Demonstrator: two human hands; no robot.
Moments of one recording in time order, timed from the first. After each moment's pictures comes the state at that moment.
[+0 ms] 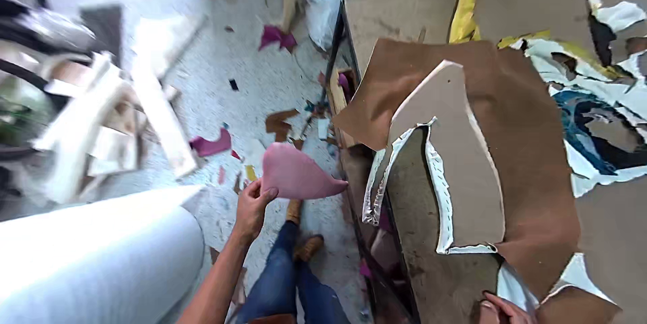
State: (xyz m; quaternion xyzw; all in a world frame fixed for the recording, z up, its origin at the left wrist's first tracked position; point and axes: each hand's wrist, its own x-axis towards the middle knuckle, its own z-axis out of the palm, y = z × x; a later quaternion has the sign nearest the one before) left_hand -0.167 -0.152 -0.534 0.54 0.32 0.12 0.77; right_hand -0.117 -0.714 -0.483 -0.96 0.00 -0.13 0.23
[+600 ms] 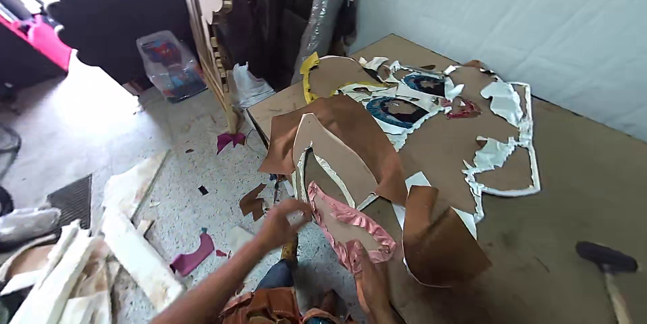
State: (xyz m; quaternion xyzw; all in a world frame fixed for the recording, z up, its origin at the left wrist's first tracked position) left_hand -0.083 -0.310 -0.330 0.87 -0.21 -0.03 0.45; right_hand -0.196 -0.568 -0.419 -0.52 0.25 -0.06 0.82
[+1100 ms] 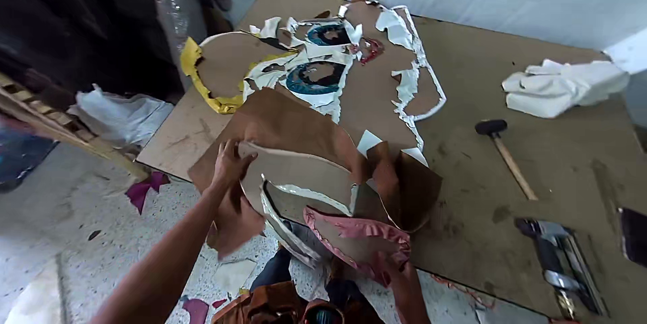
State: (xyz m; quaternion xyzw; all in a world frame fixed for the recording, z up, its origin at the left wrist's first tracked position) left_hand 0.259 -0.307 -0.431 0.92 -0.15 -0.10 0.34; right_hand -0.247 -0.563 -0.424 -0.59 0.52 -0.13 0.60
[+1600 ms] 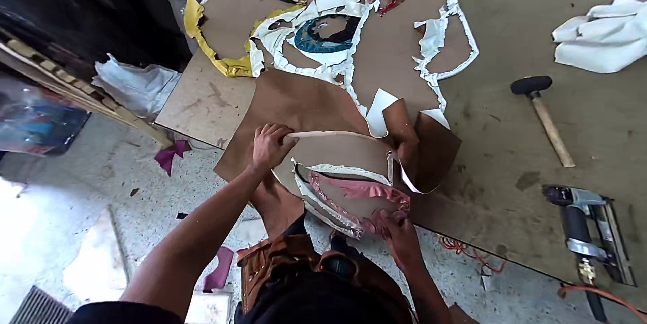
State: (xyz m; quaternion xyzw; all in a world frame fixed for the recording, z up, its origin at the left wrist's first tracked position) left_hand 0.172 -0.343 -0.470 0.90 -0.37 0.00 0.21; right_hand -0.244 -0.558 -0.459 -0.54 0.49 -0.10 0.68
